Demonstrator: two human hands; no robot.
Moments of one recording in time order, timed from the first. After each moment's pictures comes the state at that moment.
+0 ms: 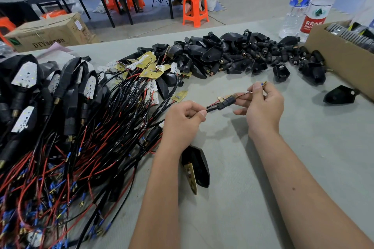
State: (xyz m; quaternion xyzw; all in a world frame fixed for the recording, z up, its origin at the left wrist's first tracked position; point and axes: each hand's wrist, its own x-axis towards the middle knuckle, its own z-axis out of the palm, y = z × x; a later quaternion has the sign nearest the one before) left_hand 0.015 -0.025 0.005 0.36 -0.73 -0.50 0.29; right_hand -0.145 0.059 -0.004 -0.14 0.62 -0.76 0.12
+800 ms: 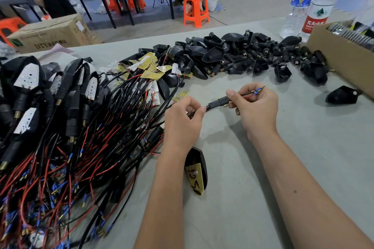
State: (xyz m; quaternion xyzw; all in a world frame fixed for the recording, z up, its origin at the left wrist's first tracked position) left_hand 0.013 -0.023 0.006 0.36 -0.79 -0.35 0.36; right_hand -0.138 0.058 -0.002 -0.22 0.60 -0.75 0.16
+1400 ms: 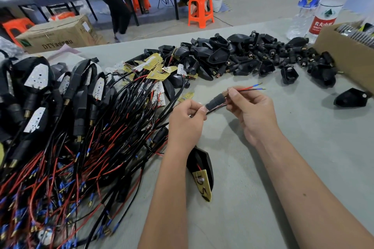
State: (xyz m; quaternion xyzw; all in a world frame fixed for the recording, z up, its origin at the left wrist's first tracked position) left_hand 0.014 -0.026 0.006 0.38 -0.69 -0.52 0.34; right_hand -0.129 0.050 -0.001 -0.21 0.47 -0.80 0.31
